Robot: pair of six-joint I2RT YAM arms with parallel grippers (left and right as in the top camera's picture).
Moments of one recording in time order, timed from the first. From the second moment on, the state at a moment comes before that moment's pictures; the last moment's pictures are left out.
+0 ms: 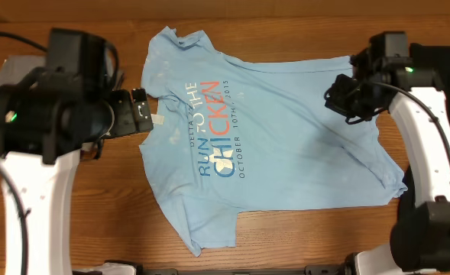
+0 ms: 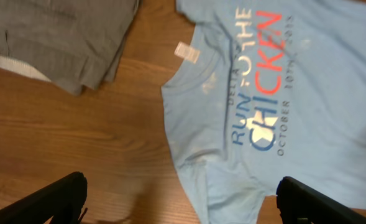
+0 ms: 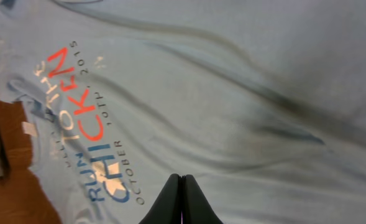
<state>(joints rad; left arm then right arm) -0.16 1.49 2.03 -1.69 -0.09 -0.37 -0.01 1.69 1.53 -1.10 -0.30 0.34</state>
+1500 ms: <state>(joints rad) -0.16 1.71 2.00 -1.69 -0.11 -0.37 -0.02 2.30 1.73 -0.57 -0.13 0.24</state>
